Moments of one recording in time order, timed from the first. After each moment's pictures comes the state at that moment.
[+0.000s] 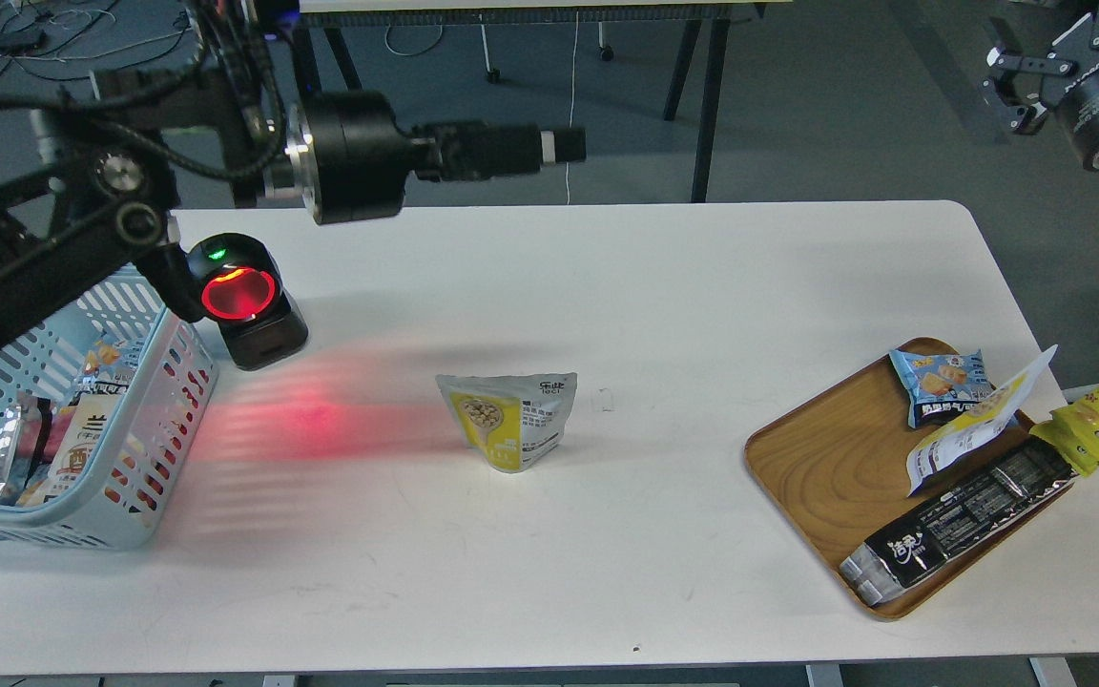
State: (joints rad) left arm -1.06 0.61 -0.53 -1.47 1.36 -0.49 -0.19; right arm 1.00 -0.70 0.33 0.79 0.24 0.35 0.49
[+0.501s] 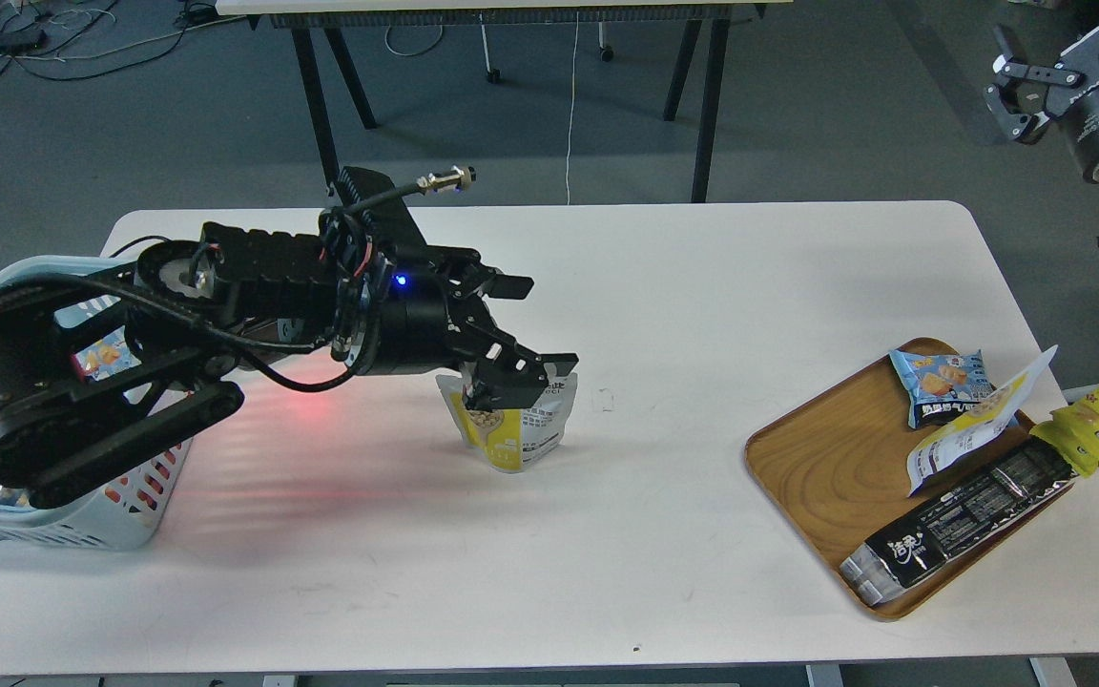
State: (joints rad) left arm -0.89 0.57 -0.48 -1.59 2.11 -0.49 -0.27; right arm 0.95 -0.69 0.40 0.79 0.25 0.36 0.49
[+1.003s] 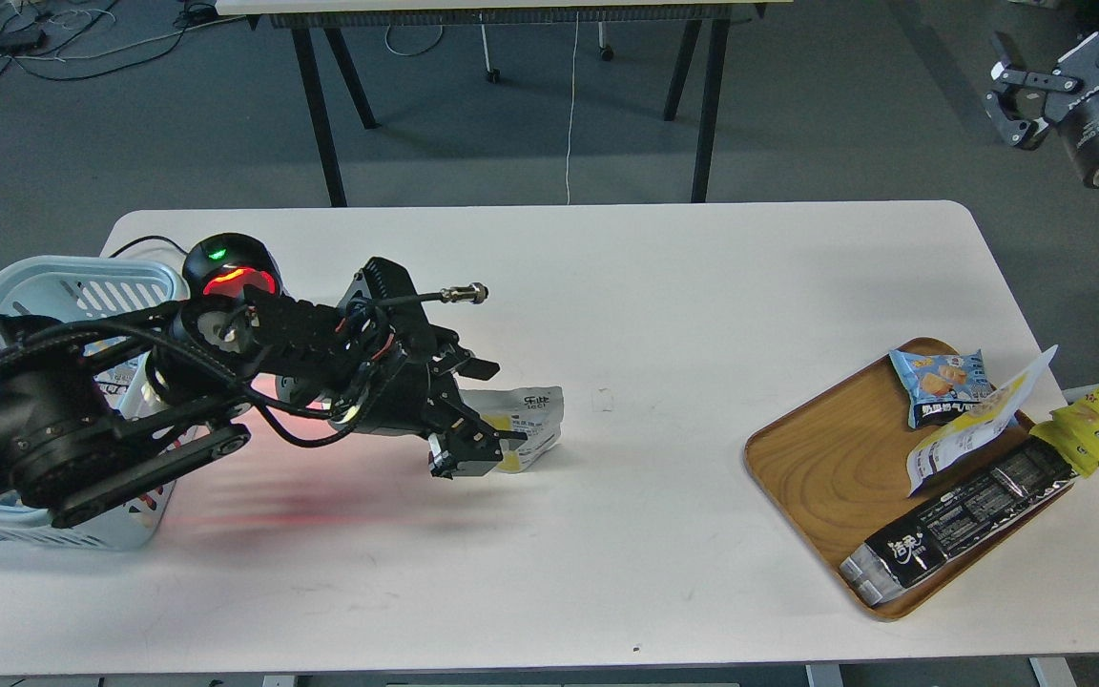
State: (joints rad) left arm -0.90 0.56 -0.35 -1.47 2.18 -0.49 -0.34; right arm 0.95 -0.70 0.38 0.81 0.24 0.36 0.49
